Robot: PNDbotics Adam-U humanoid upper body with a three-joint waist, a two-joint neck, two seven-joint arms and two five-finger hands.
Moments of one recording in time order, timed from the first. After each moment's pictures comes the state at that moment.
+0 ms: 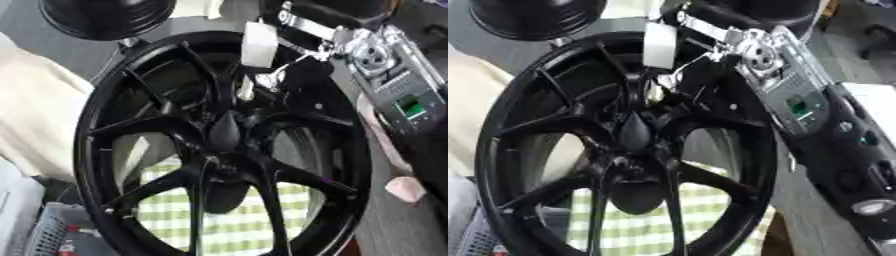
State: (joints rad) left arm -0.16 0.42 0.21 -1.94 0.23 0.20 0.47; right arm -1.05 -0.42 0.31 -1.52 0.43 0.14 0.50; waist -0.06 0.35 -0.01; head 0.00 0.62
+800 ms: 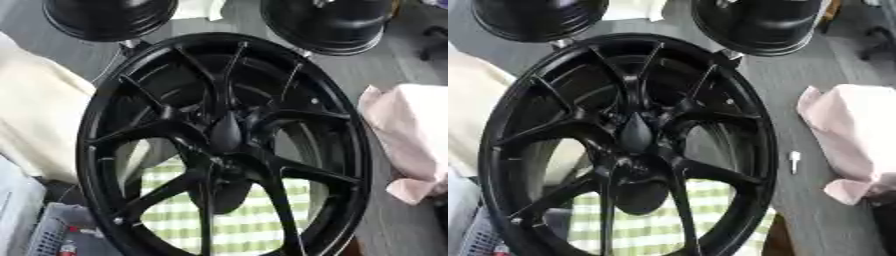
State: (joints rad) left arm -0.16 0.41 0.22 -1.94 0.23 0.20 0.49; right arm -0.99 -0.71 0.09 -1.55 0.18 0.30 0.30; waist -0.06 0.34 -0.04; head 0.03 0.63
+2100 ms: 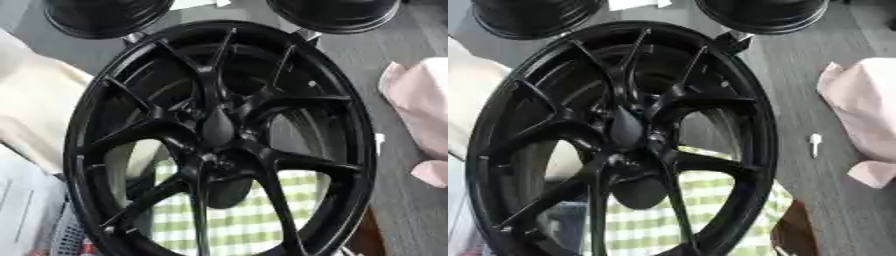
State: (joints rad) left arm -0.19 0.39 0.24 -1.95 0.23 0.21 0.54; right arm -0.32 -0.80 -0.22 -1.50 0.11 0.11 0.15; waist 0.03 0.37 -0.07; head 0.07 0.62
